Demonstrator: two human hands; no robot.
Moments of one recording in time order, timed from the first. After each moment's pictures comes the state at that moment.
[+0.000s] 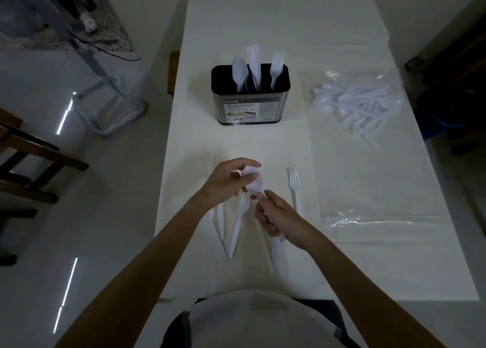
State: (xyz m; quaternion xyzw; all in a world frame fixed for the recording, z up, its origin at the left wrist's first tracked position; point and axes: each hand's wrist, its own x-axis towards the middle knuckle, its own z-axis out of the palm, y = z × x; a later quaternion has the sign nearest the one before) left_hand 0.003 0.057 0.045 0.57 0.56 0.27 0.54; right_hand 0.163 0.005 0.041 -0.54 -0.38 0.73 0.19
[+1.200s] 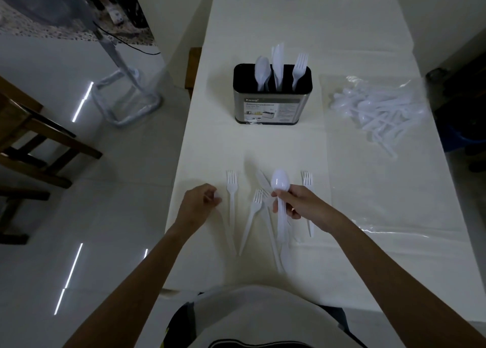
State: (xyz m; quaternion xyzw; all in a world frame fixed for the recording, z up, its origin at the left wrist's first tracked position) left_hand -0.069 0.004 -0.014 0.57 0.72 0.19 0.35; right_hand 0.184 0.040 0.034 -0.56 -0.50 0.65 0.08
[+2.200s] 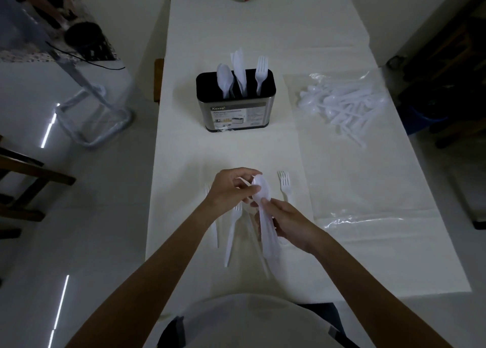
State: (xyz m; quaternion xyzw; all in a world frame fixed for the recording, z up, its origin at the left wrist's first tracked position) left_hand 0.026 0.061 0.028 0.54 0.55 0.30 0.56; right_hand 0.188 0.007 0.048 -0.54 -0.35 0.74 0.19
